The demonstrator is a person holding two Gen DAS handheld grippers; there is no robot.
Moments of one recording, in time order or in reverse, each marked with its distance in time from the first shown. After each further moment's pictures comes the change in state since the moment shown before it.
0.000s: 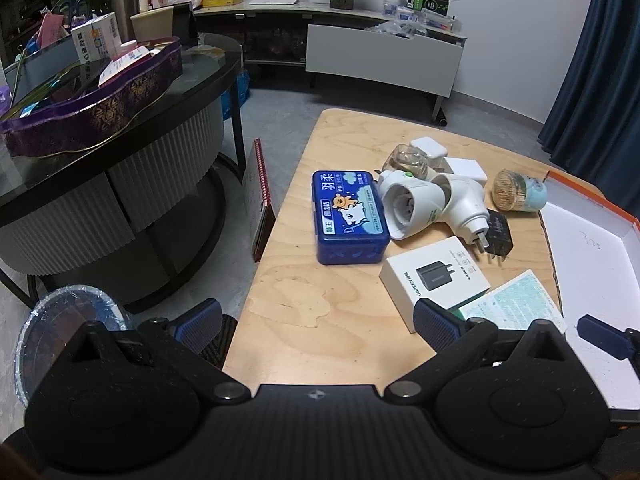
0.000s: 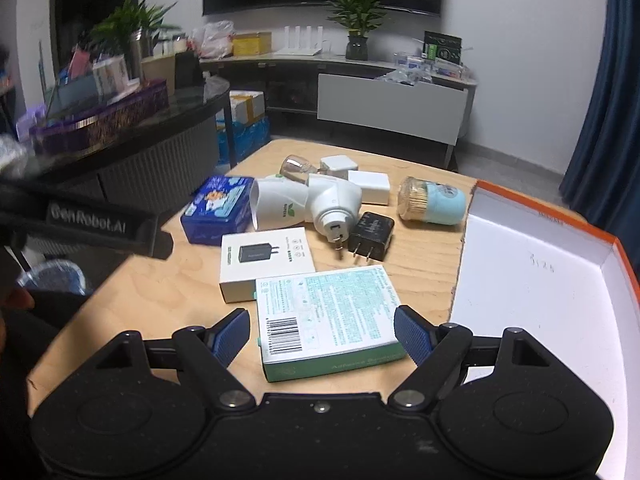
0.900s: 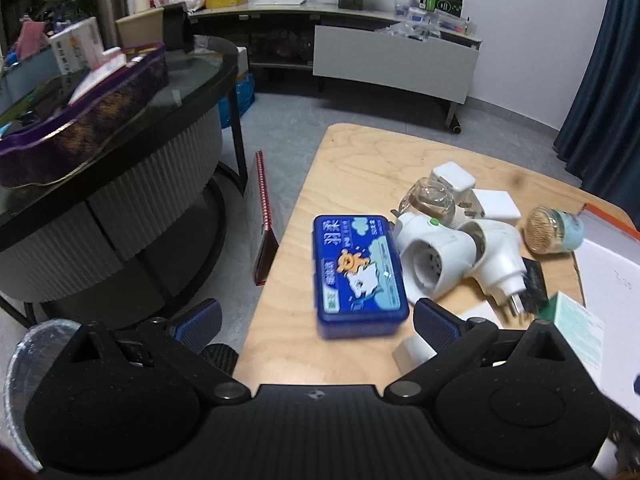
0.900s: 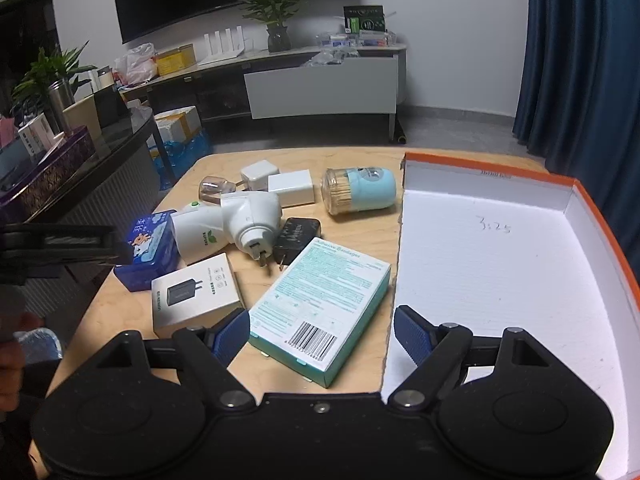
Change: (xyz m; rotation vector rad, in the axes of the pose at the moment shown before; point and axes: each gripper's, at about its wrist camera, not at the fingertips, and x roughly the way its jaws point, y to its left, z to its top) left arm 0.057 -0.008 0.045 -0.003 -0.001 0.031; right arm 0.006 -0.062 0.017 0.319 0.055 -0.040
